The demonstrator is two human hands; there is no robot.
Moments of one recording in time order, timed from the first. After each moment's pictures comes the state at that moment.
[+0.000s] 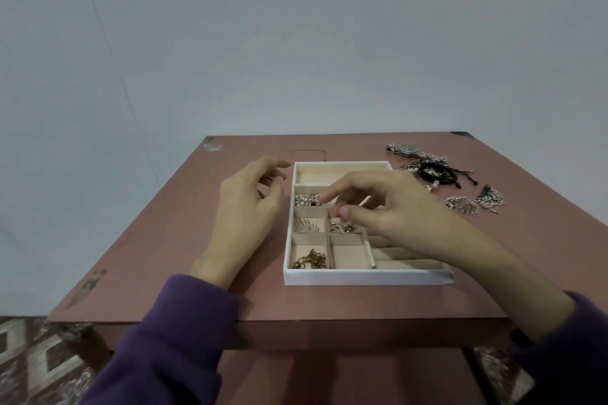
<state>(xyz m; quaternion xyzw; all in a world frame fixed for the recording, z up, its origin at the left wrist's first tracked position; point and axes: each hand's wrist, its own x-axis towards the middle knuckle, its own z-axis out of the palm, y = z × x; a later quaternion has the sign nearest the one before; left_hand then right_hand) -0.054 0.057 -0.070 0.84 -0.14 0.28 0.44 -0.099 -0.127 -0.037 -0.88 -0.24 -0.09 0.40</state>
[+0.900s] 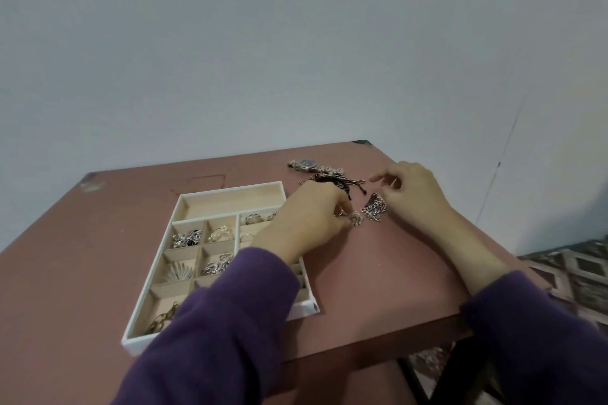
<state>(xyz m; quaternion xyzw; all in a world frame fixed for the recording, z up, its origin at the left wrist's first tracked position) -0.037 -0.140 -0.050 0.90 -0.38 0.06 0.20 -0.058 -0.313 -0.072 -0.93 0.09 -0.28 0.24</state>
